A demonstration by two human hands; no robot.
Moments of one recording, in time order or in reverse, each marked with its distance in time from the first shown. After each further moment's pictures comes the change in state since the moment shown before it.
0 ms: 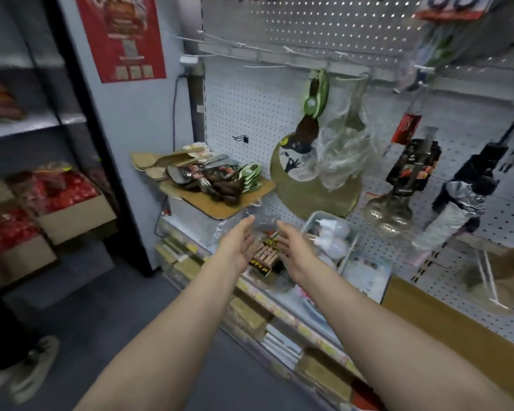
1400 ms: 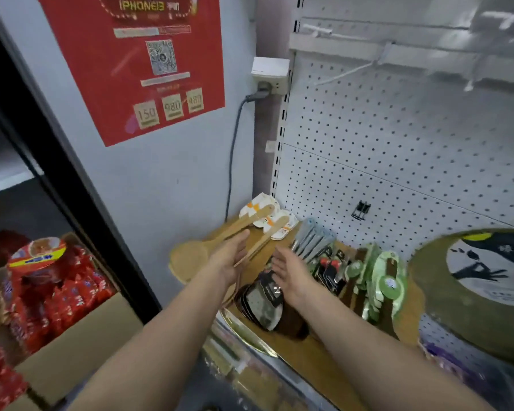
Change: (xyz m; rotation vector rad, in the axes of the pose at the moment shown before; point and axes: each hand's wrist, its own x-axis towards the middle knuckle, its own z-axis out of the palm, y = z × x) left_hand 0.553 0.407 -0.169 0.156 0.076 -0.079; right_hand 0.510 -0.090 0.421 0.043 0.046 0.189
